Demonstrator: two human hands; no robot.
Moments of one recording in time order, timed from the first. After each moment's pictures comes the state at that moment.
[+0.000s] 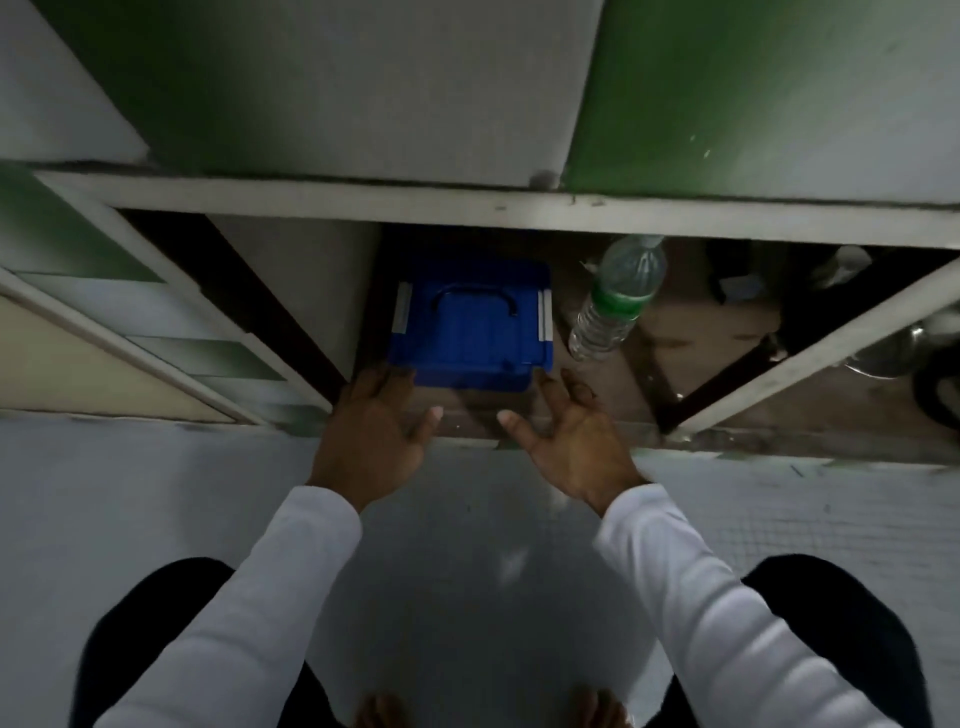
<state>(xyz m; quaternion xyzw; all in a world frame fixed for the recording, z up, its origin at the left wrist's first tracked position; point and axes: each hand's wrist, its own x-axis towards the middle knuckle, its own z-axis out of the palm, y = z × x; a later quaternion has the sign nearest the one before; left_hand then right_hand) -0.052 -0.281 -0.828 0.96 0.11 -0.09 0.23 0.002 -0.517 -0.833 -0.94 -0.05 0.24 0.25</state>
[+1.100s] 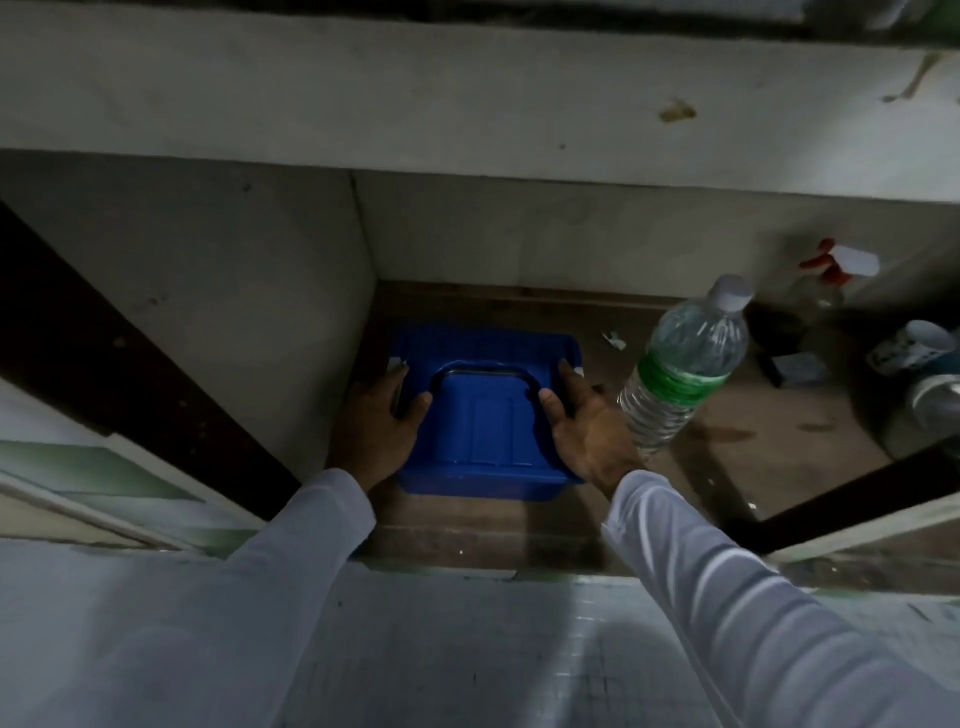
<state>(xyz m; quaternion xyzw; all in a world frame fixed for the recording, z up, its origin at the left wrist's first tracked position) 0.125 -0.214 -0.991 0.91 0.16 -0.03 0.39 0.178 -0.479 -0.974 -0.95 0.00 0.13 0.30</state>
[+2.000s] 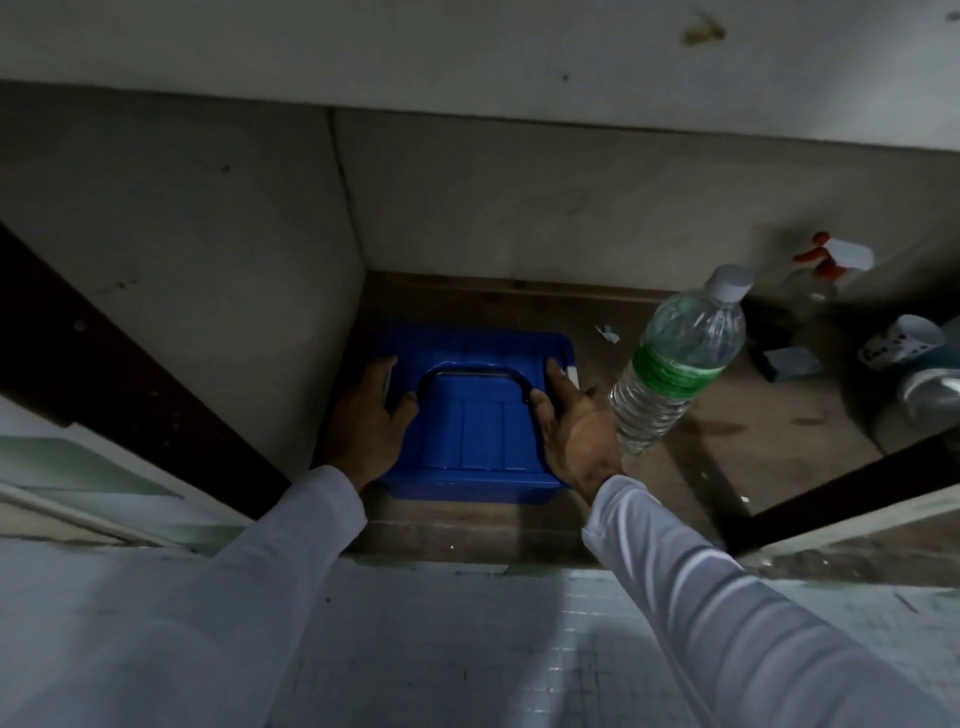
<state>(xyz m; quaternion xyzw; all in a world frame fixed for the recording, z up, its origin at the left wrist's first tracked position) 0.132 -0.224 -1.003 0.89 0.17 0.00 0.43 0.169 -0.472 -0.987 -0.95 -0.02 0.07 0.30</state>
